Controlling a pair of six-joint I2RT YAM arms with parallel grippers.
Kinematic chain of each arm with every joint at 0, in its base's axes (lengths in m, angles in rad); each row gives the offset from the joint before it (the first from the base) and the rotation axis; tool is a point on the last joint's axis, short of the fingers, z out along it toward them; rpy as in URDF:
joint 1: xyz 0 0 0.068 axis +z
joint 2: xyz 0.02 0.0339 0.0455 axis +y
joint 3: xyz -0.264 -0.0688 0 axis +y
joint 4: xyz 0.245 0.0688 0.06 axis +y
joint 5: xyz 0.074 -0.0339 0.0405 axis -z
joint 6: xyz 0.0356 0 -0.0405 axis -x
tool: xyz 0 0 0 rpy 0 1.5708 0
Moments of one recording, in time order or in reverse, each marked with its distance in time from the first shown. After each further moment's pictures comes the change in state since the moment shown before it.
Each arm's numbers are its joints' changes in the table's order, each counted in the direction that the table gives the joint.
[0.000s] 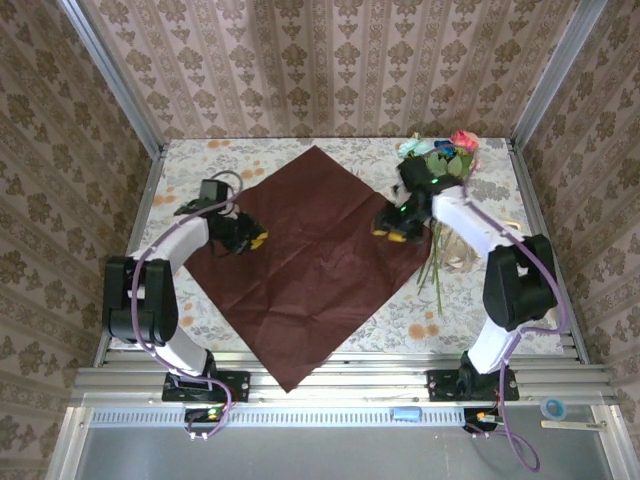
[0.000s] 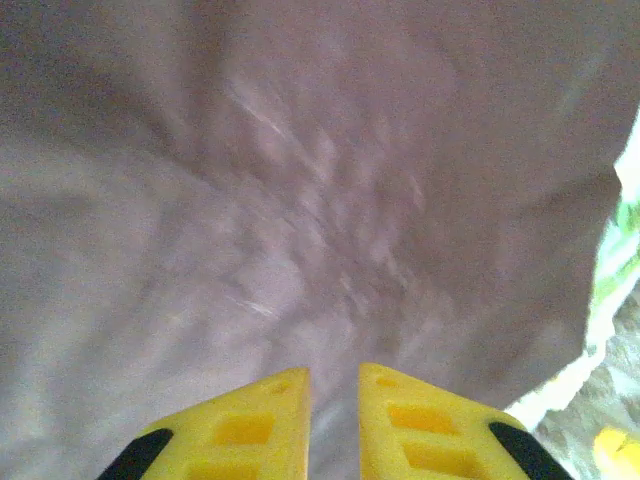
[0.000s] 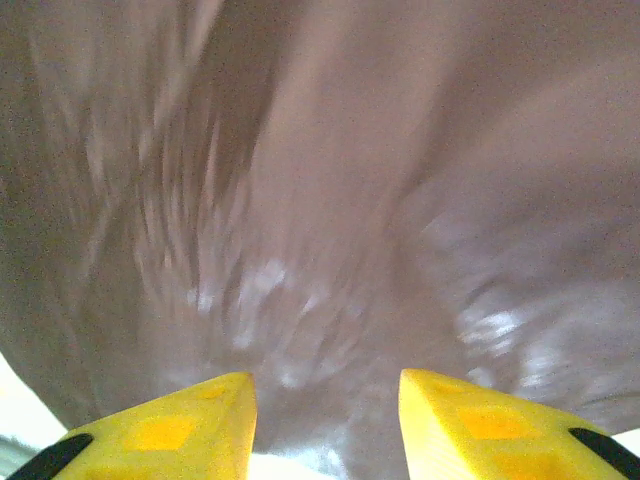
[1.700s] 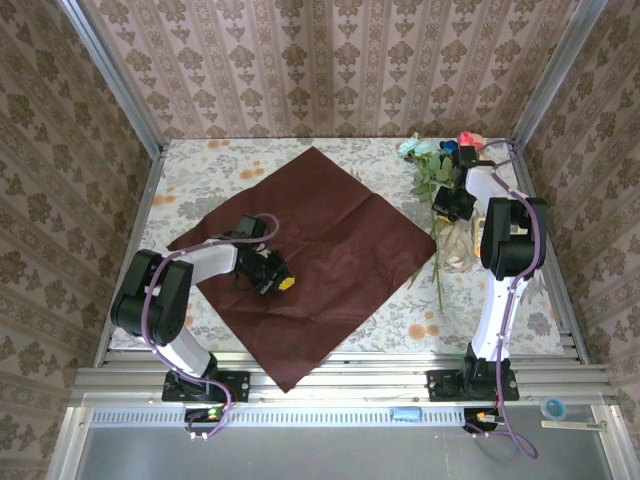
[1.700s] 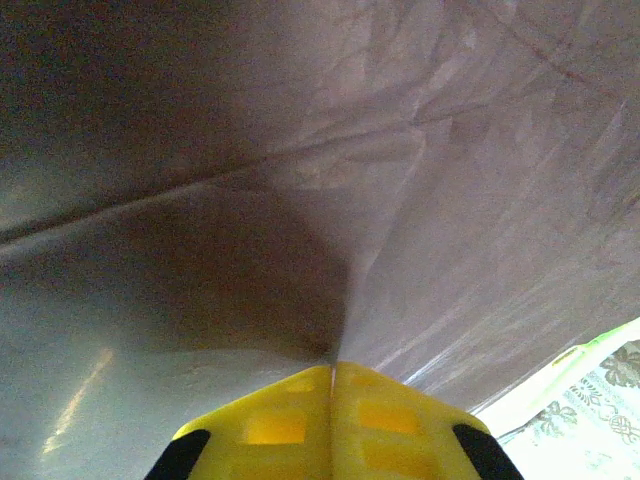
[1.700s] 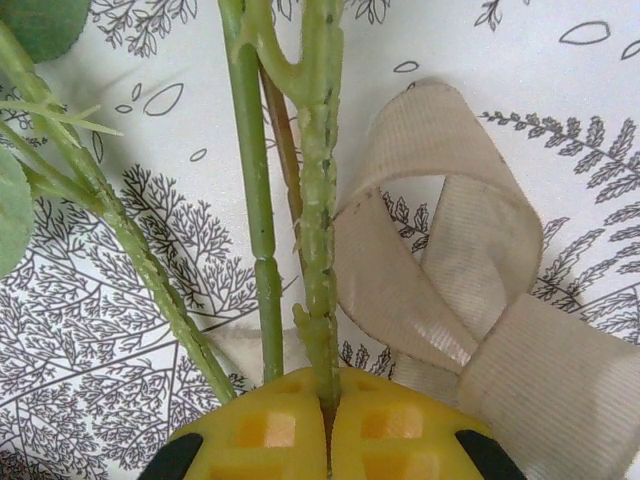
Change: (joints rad) left arm -0.180 0.033 0.238 -0.100 0.061 0.121; right arm -0.299 0.405 -0.224 -0.043 0.267 0.106
